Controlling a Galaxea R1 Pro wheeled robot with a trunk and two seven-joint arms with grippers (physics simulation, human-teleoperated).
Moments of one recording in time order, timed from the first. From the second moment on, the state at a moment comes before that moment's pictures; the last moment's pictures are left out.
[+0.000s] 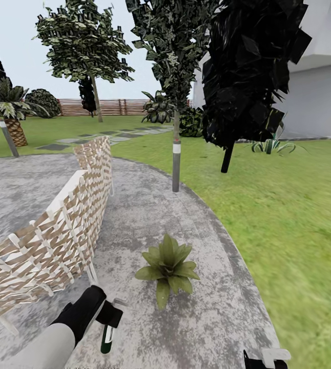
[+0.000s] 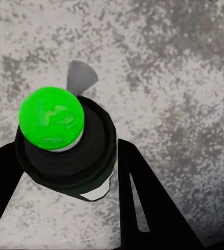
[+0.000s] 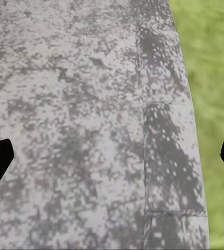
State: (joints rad) left arm -0.65 0.00 -0.09 -0.48 -0.30 0.75 -0.38; right arm -0.40 -0.08 -0.86 -0.09 0.83 -0.51 -0.05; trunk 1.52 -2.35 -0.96
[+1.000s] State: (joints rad) left arm -0.65 0.01 -0.09 -0.49 -0.30 0.75 -0.37; right arm -0.40 -0.08 -0.86 -0.09 0.83 -0.51 -0.05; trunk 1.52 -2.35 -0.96
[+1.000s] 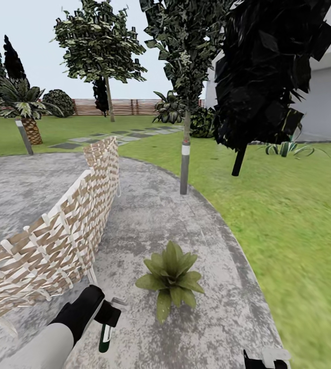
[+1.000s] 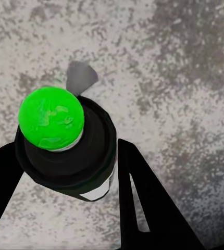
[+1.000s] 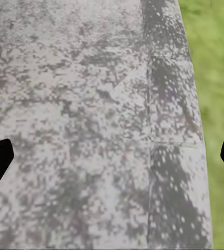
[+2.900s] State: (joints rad) left arm -0.64 -0.09 -0.10 -0.37 -0.28 0.69 -0.27; right arm -0.39 -0.07 -0.86 -0.09 0.83 -0.51 -0.05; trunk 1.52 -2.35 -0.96
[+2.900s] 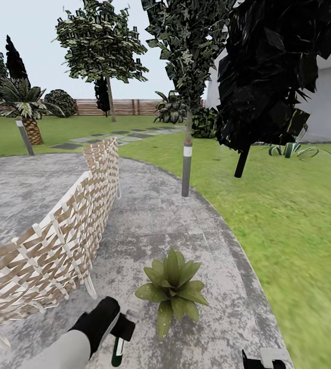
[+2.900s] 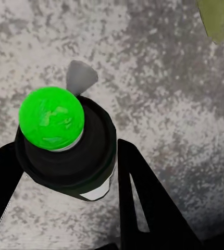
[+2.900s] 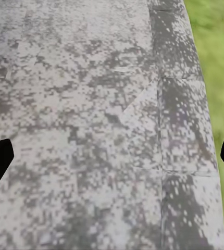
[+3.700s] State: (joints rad) left arm -0.64 -0.07 -0.10 -0.39 -0.26 0.63 -0.27; right arm -0.39 -0.07 -0.86 -0.09 0.83 -0.51 -0.05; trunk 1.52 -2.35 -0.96
